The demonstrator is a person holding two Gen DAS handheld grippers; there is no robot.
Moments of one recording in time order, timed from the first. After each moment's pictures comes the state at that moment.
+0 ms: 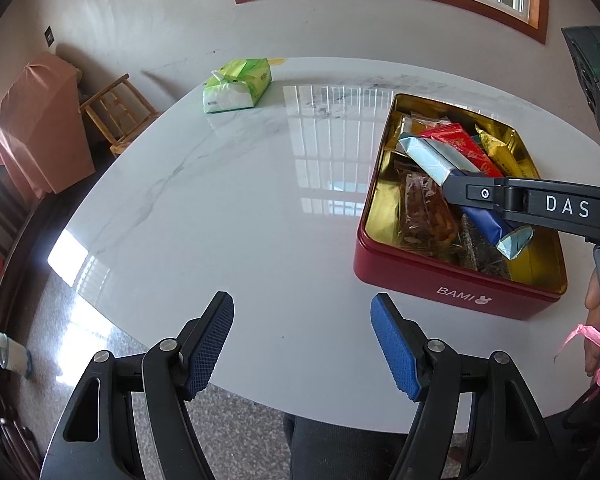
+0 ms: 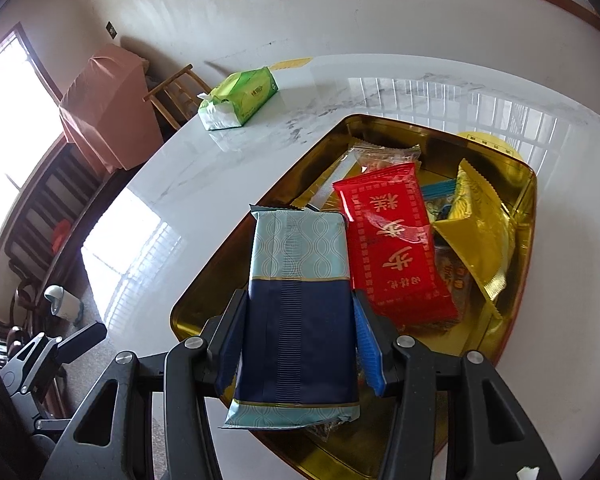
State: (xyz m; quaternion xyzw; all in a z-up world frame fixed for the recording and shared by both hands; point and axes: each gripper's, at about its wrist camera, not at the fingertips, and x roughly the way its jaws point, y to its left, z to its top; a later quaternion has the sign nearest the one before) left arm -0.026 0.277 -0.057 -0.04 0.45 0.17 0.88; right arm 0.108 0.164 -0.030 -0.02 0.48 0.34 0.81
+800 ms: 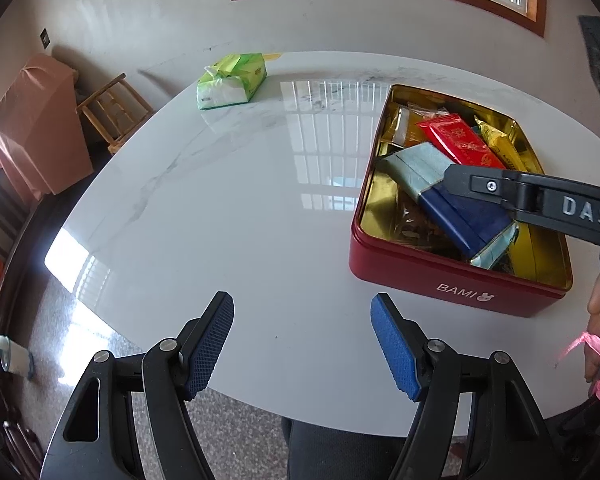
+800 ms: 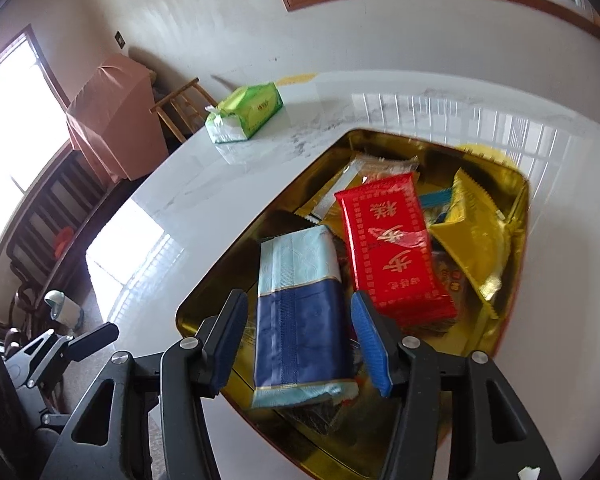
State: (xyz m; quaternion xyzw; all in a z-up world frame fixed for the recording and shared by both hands) left arm -0.021 0.273 -0.062 -0.03 0.46 0.16 0.87; right arm 0.093 0.150 -0.019 -0.01 0.43 0.34 0.83
